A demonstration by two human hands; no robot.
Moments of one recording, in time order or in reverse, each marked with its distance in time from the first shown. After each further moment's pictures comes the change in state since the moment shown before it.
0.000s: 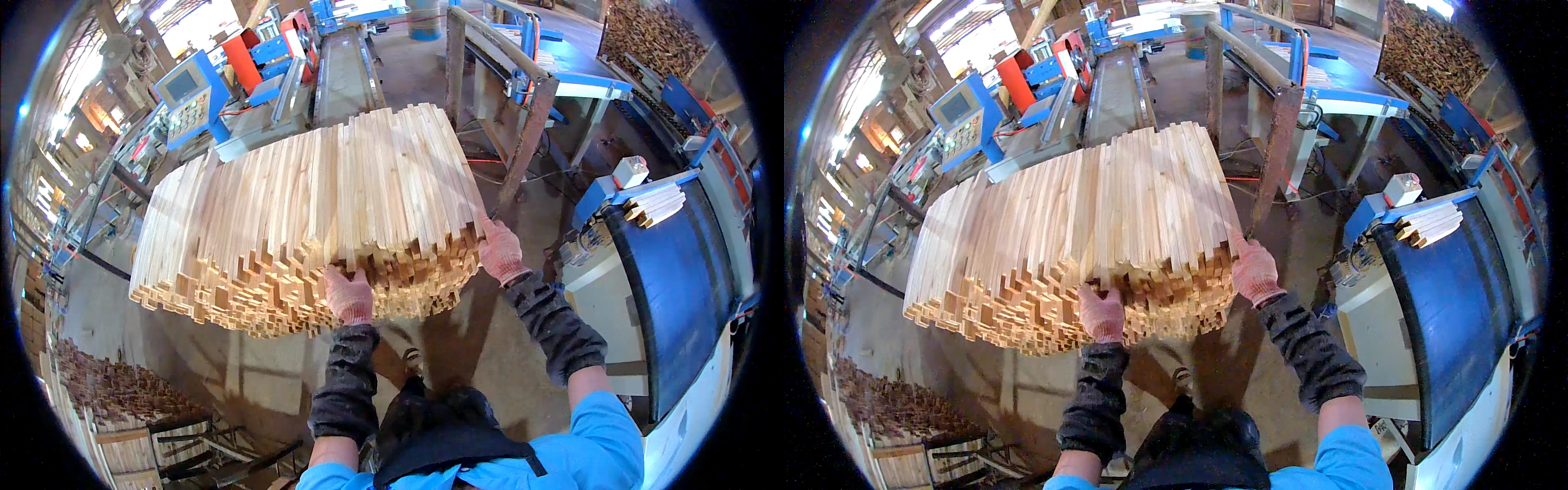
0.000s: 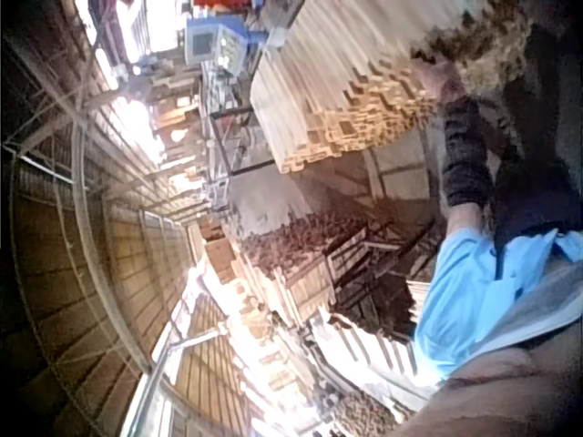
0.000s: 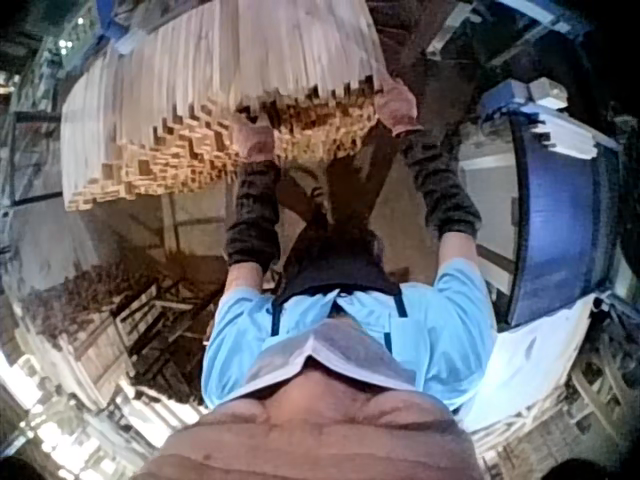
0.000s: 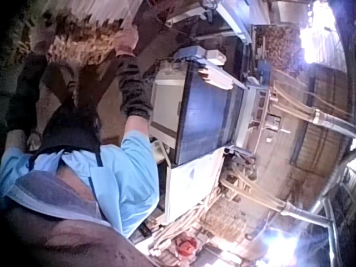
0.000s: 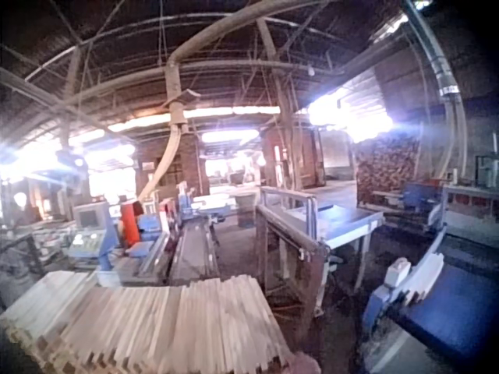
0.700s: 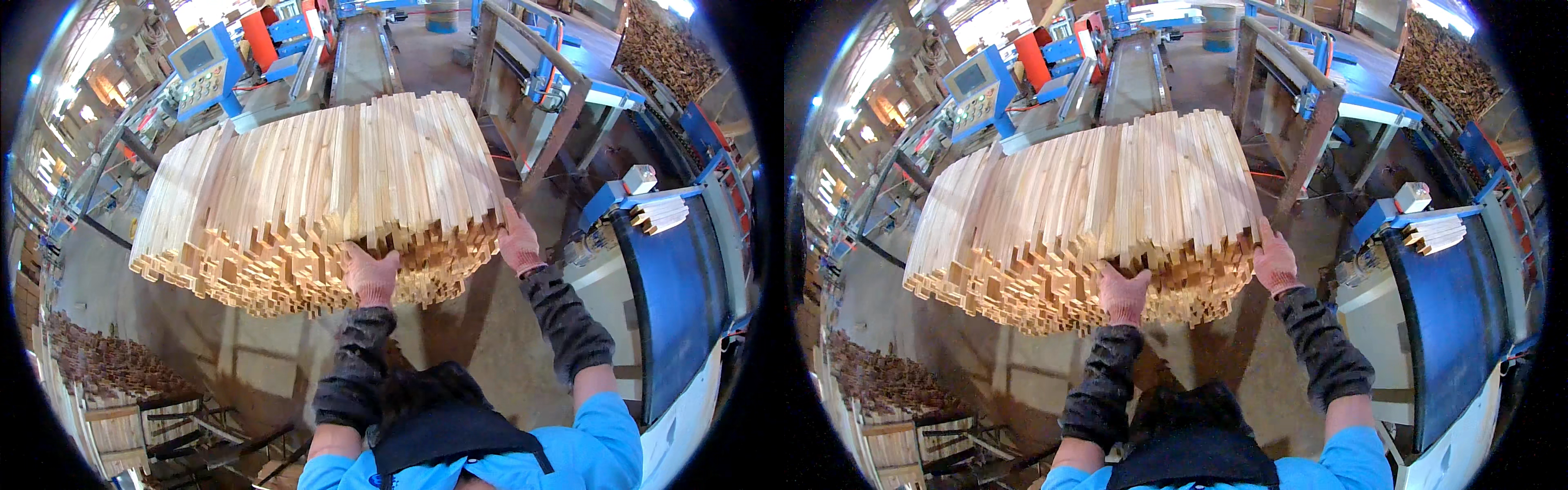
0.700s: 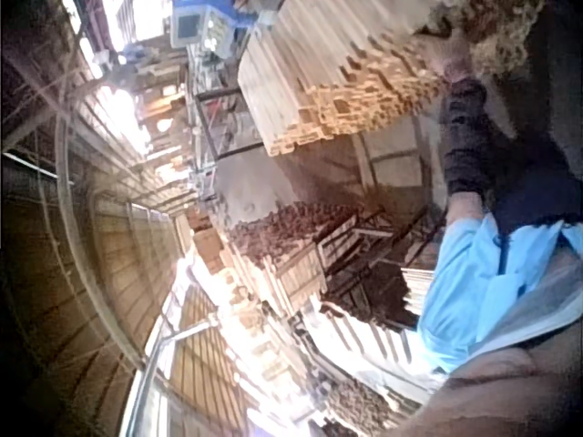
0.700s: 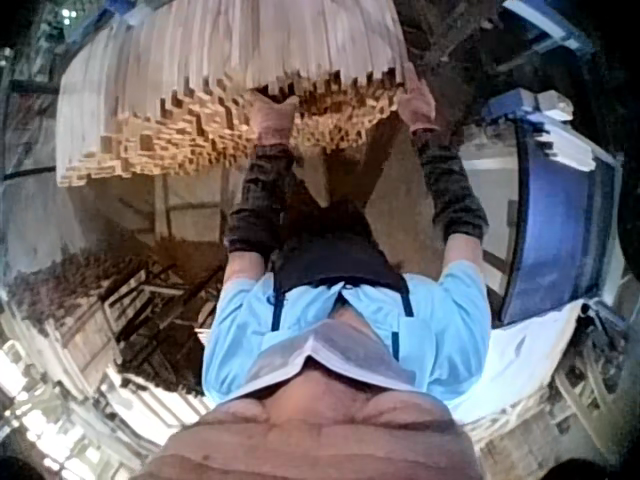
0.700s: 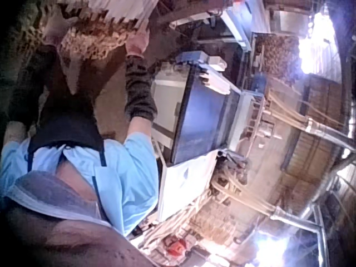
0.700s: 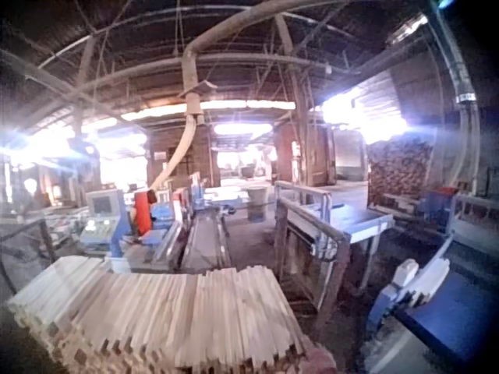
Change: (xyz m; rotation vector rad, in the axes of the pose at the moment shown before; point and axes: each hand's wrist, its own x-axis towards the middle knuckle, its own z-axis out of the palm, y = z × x) left_hand 0.004 -0.003 -0.009 0.057 -0.202 -0.041; right_hand -0.011 -0.002 0.008 0.106 0.082 0.049
